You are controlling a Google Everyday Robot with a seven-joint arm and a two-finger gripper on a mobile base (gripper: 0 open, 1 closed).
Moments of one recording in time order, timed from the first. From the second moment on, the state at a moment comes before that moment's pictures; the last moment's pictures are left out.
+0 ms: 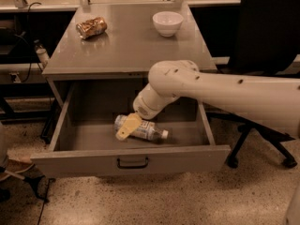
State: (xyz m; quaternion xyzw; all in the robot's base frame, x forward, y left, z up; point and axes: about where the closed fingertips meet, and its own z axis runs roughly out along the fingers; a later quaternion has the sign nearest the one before) arm 0.589 0.046 0.700 -0.49 0.83 0.14 0.23
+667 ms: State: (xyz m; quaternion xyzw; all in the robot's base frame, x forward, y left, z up) arm 0.600 0.063 0.665 -0.50 0.83 0.12 0.22
